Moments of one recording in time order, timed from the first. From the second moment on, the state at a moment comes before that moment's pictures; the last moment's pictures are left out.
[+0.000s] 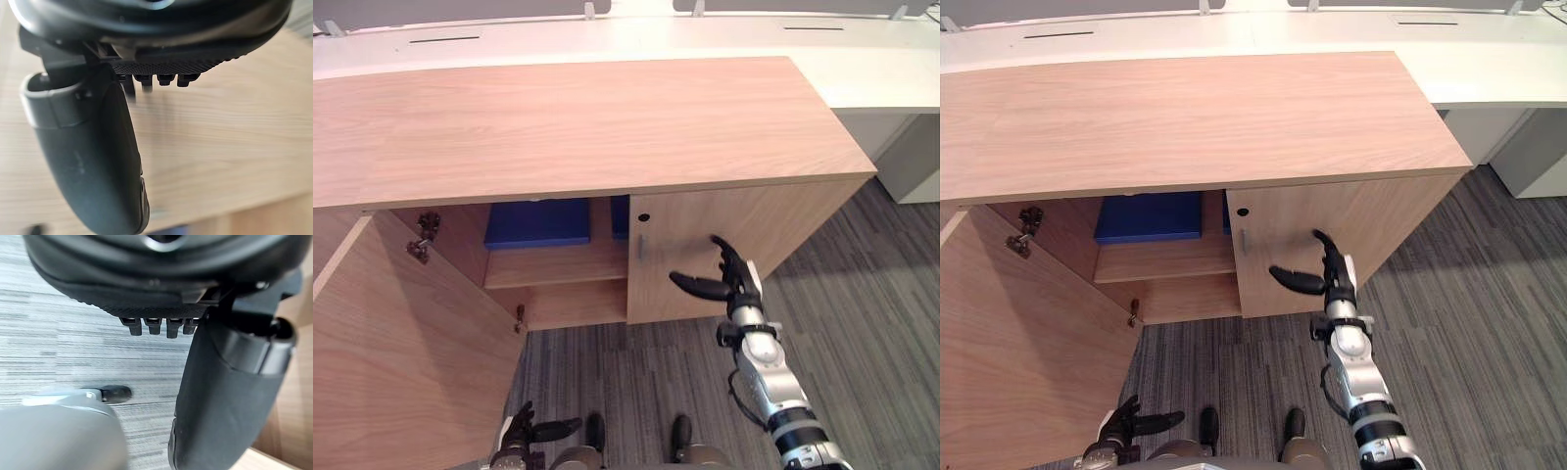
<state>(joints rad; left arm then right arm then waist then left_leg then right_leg) 0.12 0.13 0.13 1.02 -0.04 -0.07 0.06 -0.03 -0.16 0.03 0.45 0.13 -0.10 -0.12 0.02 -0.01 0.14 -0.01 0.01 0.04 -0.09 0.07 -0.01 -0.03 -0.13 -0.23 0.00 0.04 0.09</state>
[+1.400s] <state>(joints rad) 0.09 0.48 0.37 0.46 -0.38 -0.19 0.08 0.11 -0.09 -0.21 0.74 0.07 -0.07 -0.10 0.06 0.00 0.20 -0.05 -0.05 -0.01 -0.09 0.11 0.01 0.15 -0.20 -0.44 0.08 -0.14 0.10</state>
